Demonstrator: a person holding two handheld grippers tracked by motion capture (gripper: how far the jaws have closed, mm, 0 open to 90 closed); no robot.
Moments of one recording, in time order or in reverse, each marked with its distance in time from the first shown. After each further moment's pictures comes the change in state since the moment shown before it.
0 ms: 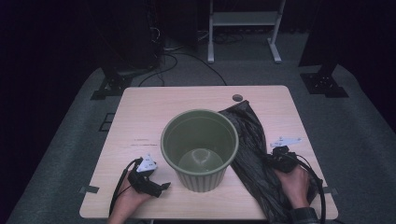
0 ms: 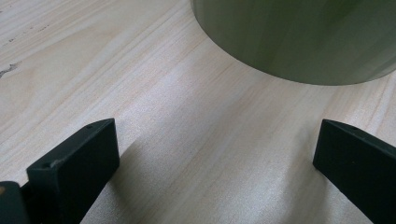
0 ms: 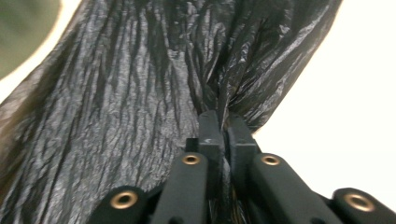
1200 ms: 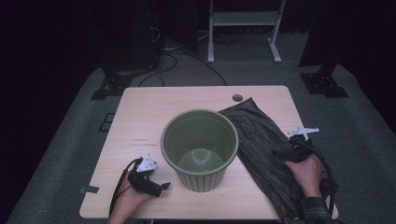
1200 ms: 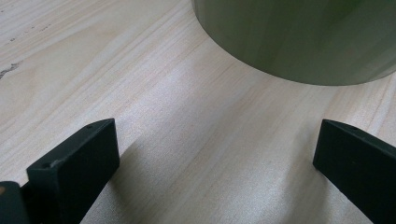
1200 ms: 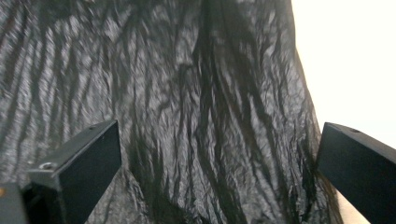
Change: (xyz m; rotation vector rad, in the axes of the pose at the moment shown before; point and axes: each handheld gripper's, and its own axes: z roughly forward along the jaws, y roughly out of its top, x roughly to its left) left arm 0.000 0.000 0.000 0.000 0.003 -0.002; right arm -0.074 -0.002 0.002 0.003 -0.118 0.102
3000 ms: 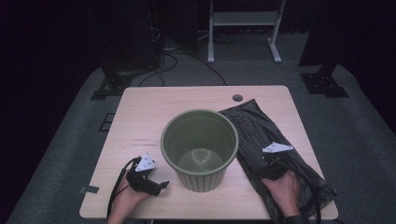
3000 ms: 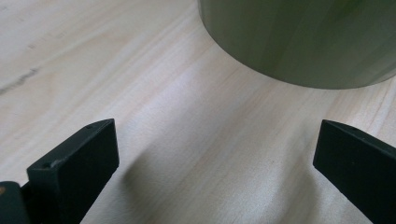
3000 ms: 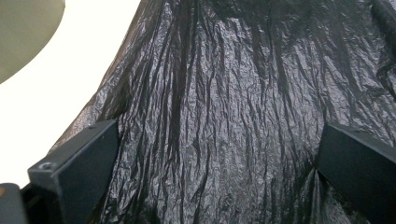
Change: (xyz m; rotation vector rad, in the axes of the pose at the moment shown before) left arm 0.001 0.002 -0.004 0.000 0.013 0.002; right arm 0.099 -0.016 0.004 -0.059 0.063 -0.098
